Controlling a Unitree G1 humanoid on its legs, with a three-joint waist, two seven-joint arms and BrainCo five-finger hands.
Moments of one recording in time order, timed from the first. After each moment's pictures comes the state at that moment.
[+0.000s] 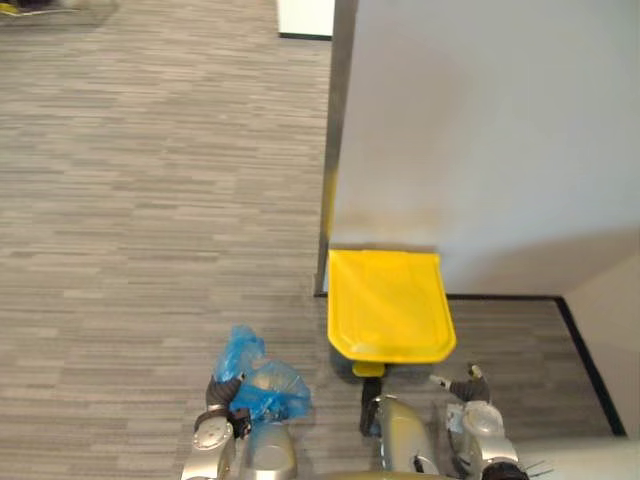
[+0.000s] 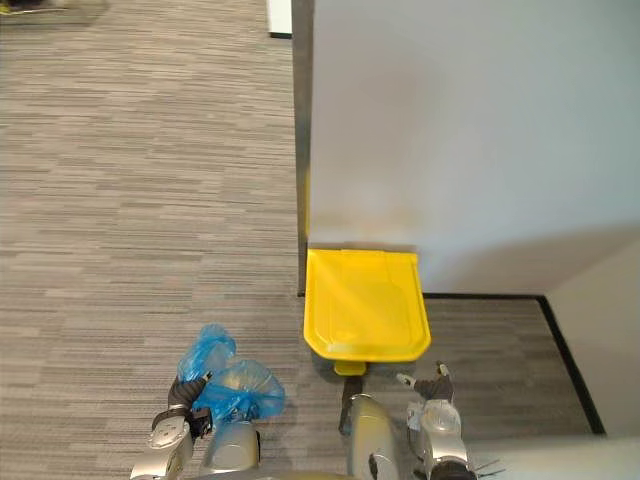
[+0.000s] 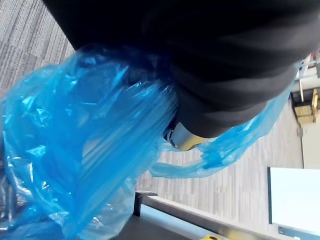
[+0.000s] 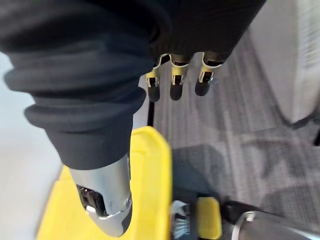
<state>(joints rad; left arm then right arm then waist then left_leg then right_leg) 0.10 0.11 0.08 0.68 -0.12 -0.10 0.19 0.02 -0.08 -0.22 0.79 -0.12 0.01 -0.26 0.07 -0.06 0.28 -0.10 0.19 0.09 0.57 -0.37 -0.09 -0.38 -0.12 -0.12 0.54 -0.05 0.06</state>
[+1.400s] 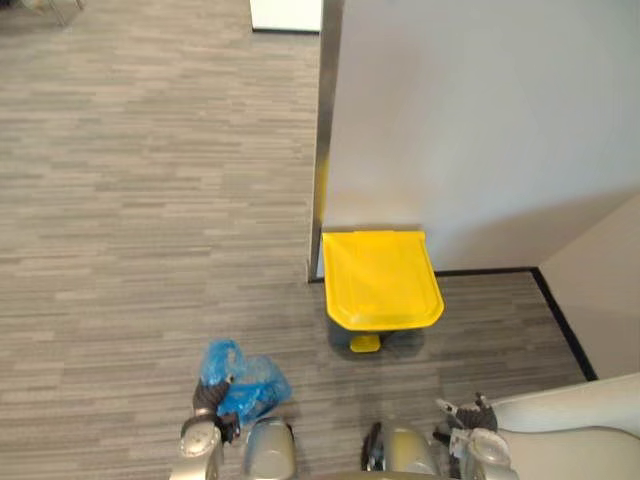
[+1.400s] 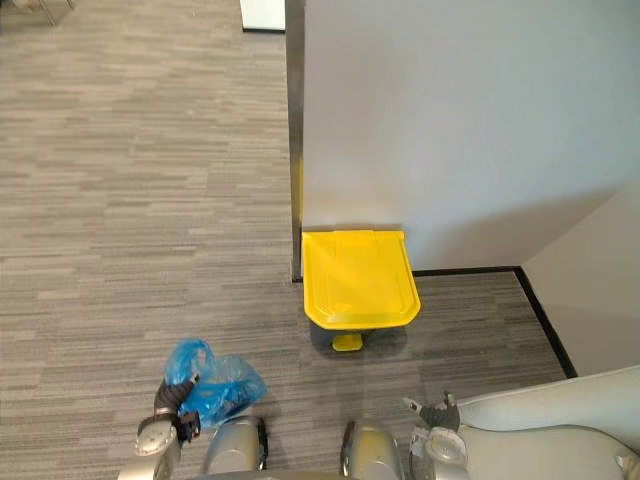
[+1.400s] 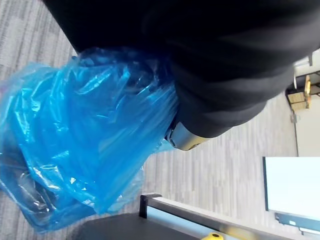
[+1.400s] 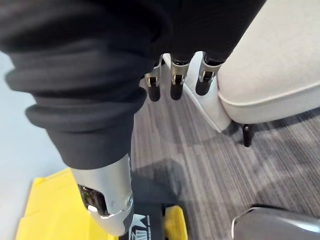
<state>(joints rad) 0.08 0.16 0.08 0.60 -0.13 -0.09 0.18 0.03 -0.05 -0.32 0.80 -0.08 -0.01 -0.26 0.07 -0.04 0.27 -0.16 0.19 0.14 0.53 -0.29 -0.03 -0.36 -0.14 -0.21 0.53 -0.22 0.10</state>
